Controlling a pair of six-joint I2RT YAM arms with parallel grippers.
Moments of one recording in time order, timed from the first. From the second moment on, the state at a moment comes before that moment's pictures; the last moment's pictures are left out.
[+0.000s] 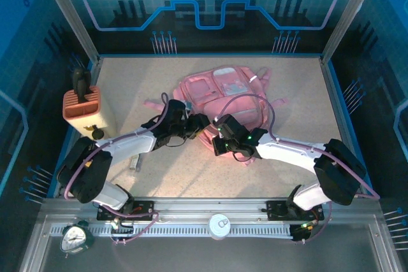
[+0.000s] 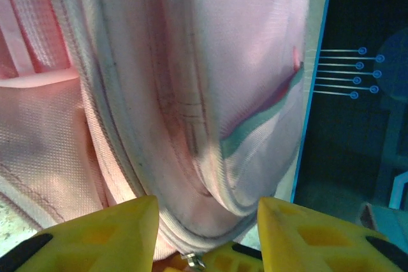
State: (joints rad) left arm -0.57 1.50 0.76 0.11 0.35 -1.19; right arm 0.85 1.46 0.84 -0.32 0.03 0.51
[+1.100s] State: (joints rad) left arm -0.39 1.57 0.80 0.01 0.34 -1.13; right arm 0.67 1.30 0.74 -0.35 0.01 0.42
